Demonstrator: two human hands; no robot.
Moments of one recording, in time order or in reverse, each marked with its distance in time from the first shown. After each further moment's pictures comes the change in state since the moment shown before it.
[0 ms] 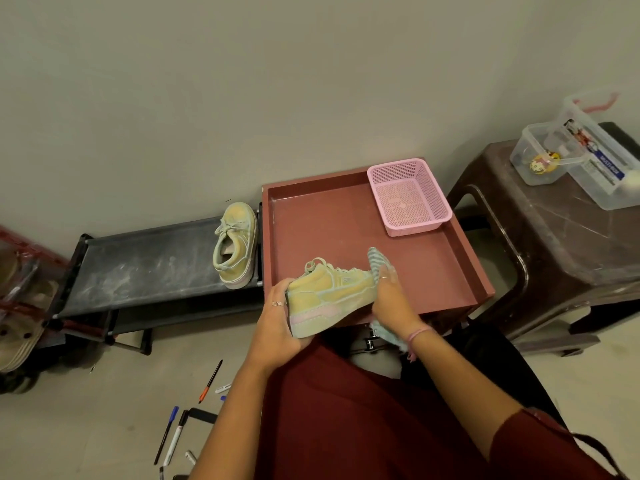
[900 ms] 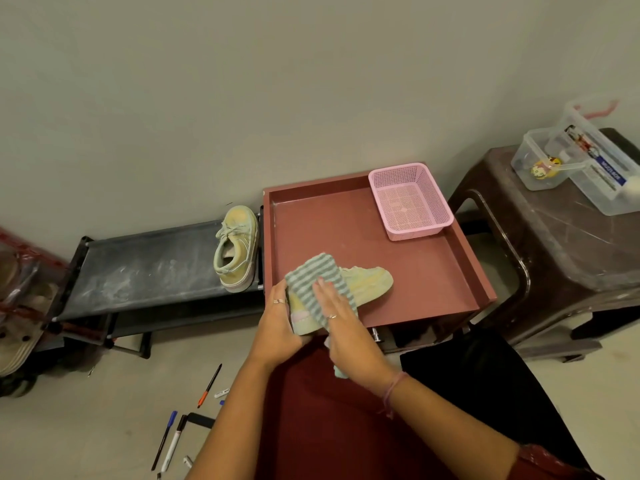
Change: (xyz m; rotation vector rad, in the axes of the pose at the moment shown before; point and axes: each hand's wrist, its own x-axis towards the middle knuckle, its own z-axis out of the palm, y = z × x) left_hand 0.011 -0.006 0.004 -0.014 0.004 -0.057; right_hand -0.058 -0.051 0.037 0.017 -0.082 -0.477
